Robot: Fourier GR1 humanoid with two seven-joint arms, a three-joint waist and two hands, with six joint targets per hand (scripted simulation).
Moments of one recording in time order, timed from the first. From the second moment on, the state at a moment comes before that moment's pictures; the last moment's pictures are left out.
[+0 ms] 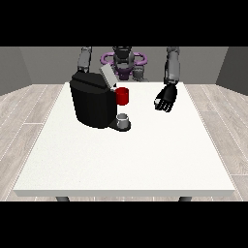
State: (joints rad) left arm -0.60 0.44 -0.14 -0.73 -0.82 -0.03 -0.19; right arm -0.27 -0.03 0.02 -1.30 0.13 -0.14 -0.04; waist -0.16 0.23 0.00
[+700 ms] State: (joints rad) left arm -0.68 0.38 -0.07 -0.70 -0.78 -0.12 -0.29; right arm -0.26 -0.04 0.00 -1.20 0.19 -0.20 -0.03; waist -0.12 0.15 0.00
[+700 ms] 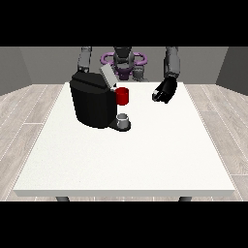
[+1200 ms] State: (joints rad) left arm -0.75 0.35 -0.05 -0.74 -0.77 -0.26 -0.24; right arm -0.25 -0.04 0.00 -1.16 0.19 -0.19 -0.04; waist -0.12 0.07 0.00
